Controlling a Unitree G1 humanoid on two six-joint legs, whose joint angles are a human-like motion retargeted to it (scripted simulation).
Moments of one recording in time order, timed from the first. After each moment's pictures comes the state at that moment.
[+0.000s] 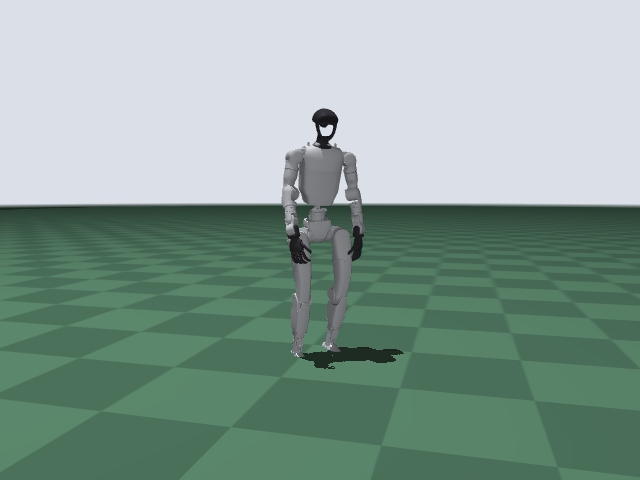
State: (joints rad) left arm -0.09 0.26 -0.59 1.32 0.25 -0.05 -0.17; right arm -0.23 -0.18 0.46 1.23 -0.07 -0.03 0.17; waist 0.01 -0.07 0.03; left_leg -0.20 -0.04 0.16 0.34 -0.33 0.08; right_leg -0.30 -0.01 0.07 0.40 -0.32 0.14
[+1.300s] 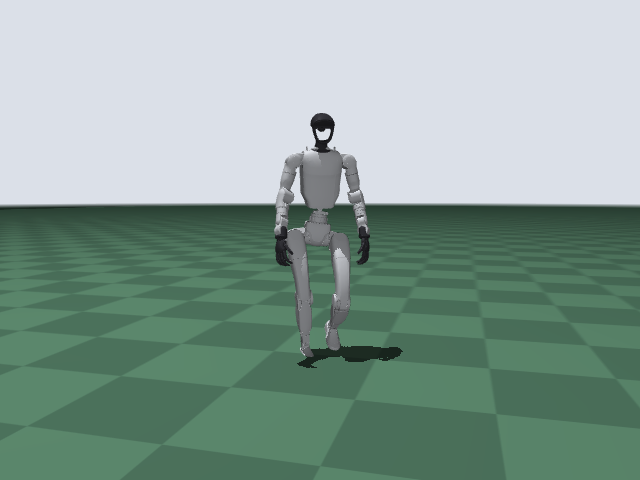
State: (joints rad) left arm -0.22 0.22 -0.36 1.24 0.13 -0.04 -0.09; right arm -0.24 -0.31 0.34 1.23 0.00 -0.03 0.07; waist 0.11 0.13 0.11; left_leg -0.50 0.10 -0.03 1.39 -0.45 -0.06; right_leg -0.27 0.26 0.00 0.55 -0.40 -0.04
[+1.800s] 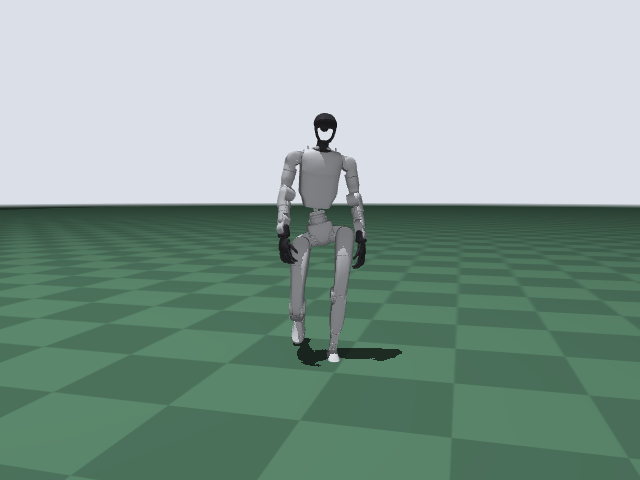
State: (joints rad) left arm -0.19 0.27 -0.39 1.33 0.11 0.01 -0.10; right arm -0.23 -0.16 0.44 1.28 -0.04 -0.02 0.16; waist 0.04 -0.32 0.07; left_leg -0.28 -0.33 0.09 0.34 -0.25 0.07; right_leg -0.33 -0.32 0.00 1.44 -0.32 0.06
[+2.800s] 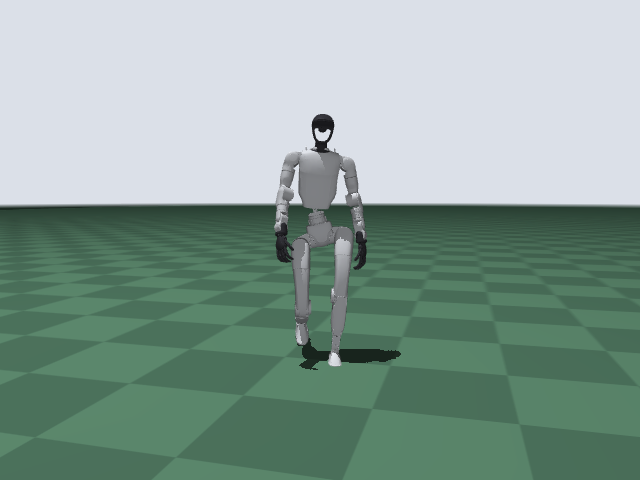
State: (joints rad) left arm -0.14 0.27 -0.29 1.41 0.09 -0.01 -0.08; right arm -0.29 -0.15 0.43 1.29 -0.08 -0.04 0.09; waist 0.02 -0.31 0.07; left_leg -0.32 -0.29 0.14 0.38 -0.18 0.02; right_leg -0.19 -0.19 0.10 1.32 -0.38 0.10
